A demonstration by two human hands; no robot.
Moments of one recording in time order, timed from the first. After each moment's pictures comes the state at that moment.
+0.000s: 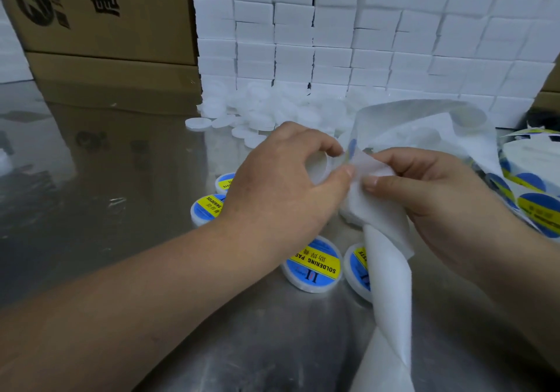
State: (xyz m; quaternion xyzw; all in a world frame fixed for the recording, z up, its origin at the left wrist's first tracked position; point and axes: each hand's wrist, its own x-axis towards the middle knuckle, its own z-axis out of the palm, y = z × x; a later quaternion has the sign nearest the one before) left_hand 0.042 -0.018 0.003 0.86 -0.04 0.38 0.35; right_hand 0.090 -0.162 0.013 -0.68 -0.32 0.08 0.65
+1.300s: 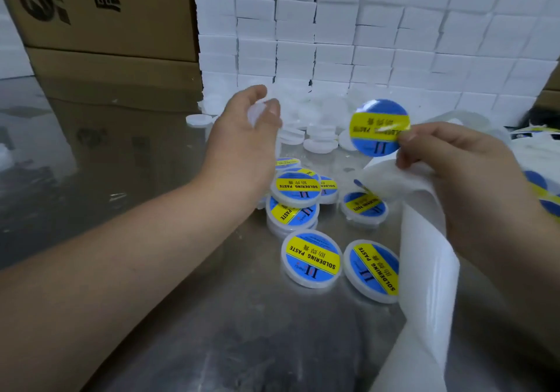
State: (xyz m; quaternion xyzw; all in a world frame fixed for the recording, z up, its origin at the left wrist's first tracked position) left_hand 0.064 0.010 0.013 0.72 0.07 0.38 0.57; right_hand 0.099 -0.167 0.020 -0.71 -0.19 -0.08 0.67
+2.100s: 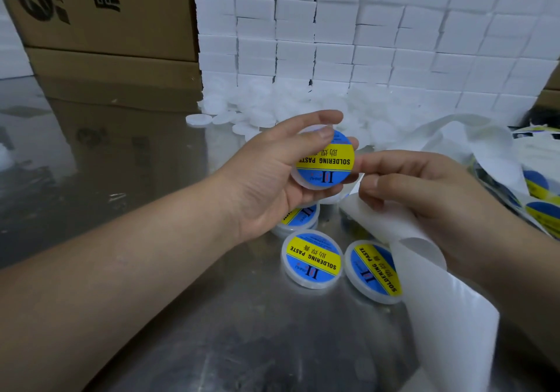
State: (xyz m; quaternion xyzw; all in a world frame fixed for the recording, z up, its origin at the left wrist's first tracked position) left_hand 0.056 -0.001 0.010 0.57 -0.14 0.05 0.81; right_hand 0.083 -0.160 0.017 -0.68 -0.36 0.14 0.63
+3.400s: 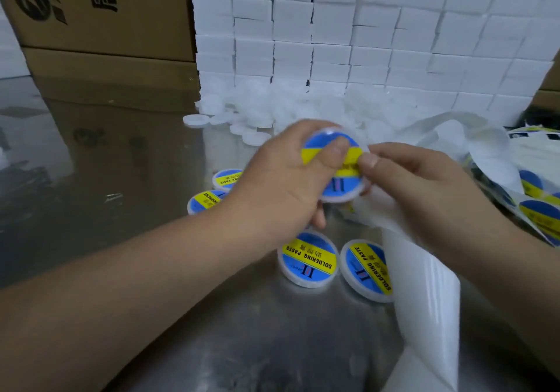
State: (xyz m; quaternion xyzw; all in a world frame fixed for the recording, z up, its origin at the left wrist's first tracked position) left_hand 0.042 -0.019 0.006 0.77 -0.07 0.23 0.59; right_hand 0.082 -0.161 0.014 -0.74 -0.32 0.02 0.60
